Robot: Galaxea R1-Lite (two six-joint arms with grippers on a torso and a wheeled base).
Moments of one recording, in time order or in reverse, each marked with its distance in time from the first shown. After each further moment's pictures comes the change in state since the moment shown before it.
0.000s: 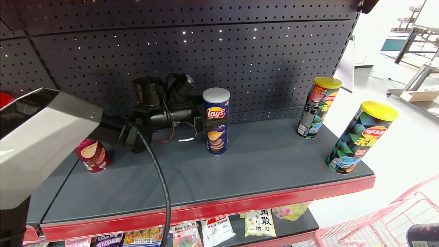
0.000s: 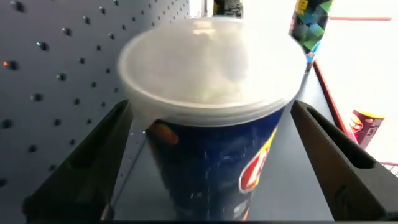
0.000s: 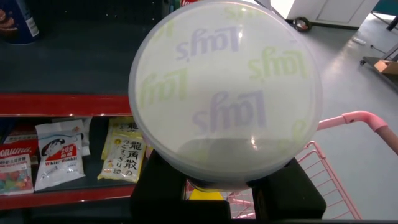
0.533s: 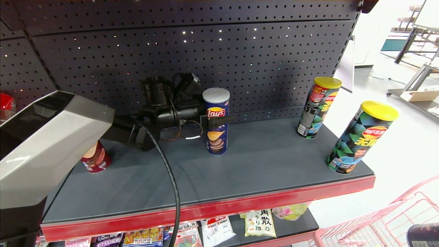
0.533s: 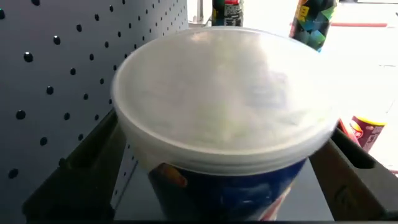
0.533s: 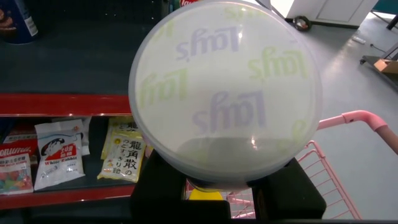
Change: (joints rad) left arm -0.019 0.054 -0.087 0.004 0.000 -0.031; right arm -0.001 0.006 -0.002 0.000 -0.001 0.000
